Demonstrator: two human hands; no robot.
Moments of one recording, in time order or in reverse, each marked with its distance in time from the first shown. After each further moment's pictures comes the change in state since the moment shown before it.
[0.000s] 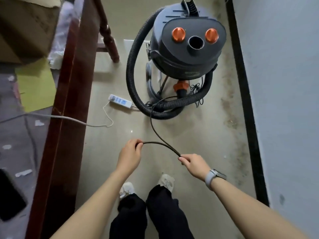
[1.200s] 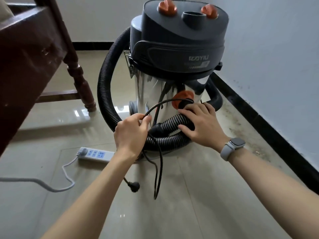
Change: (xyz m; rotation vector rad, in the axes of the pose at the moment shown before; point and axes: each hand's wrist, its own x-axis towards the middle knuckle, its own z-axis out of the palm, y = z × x) left_hand 0.248 -0.042 0.108 -0.063 0.539 0.612; right_hand 0.272 0.036 -0.016 -0.563 1.095 -0.485
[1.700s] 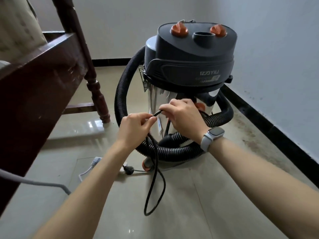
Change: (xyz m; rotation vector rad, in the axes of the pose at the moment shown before) left_hand 0.034 -0.003 -0.044 -0.067 -0.145 0.173; right_hand 0.069 -0.070 -0.013 0.126 0.192 -0.175
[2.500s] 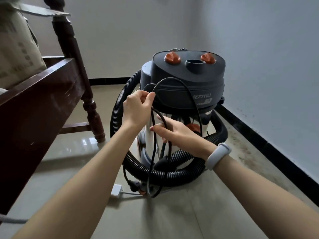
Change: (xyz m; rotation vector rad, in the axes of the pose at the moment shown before) left_hand 0.090 0.043 -0.004 -0.211 0.228 -0.032; right_hand 0.017 0.001 -0.029 1.024 -0.386 0.349
